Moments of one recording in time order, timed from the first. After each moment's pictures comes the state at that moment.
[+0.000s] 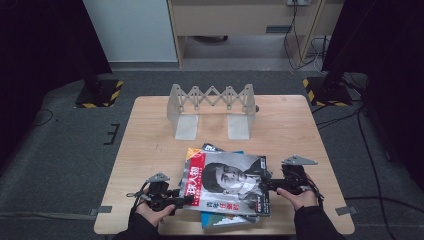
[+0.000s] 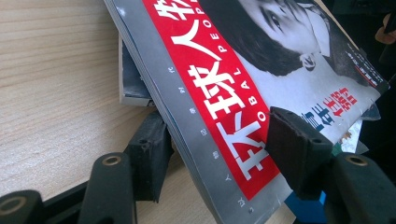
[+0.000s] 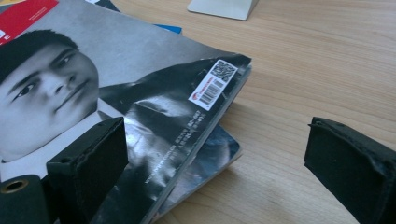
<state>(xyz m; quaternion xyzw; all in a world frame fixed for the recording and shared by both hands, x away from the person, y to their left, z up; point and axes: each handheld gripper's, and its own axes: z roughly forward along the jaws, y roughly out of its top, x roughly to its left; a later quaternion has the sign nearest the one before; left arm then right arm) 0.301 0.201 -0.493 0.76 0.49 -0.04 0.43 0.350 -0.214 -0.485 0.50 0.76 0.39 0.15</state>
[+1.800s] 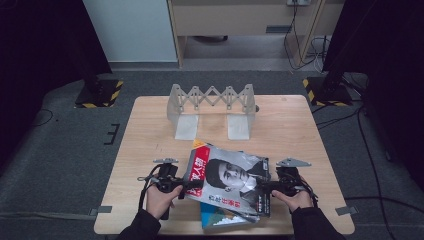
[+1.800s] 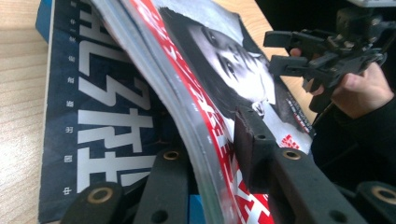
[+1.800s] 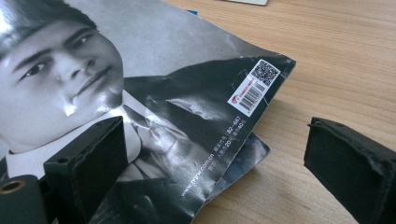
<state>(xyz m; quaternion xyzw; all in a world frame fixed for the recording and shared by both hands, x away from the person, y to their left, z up) 0.339 0.177 -0.467 0.73 0.48 -0.12 0.47 0.351 -0.204 -0.498 0.50 0.76 0.39 0.13</state>
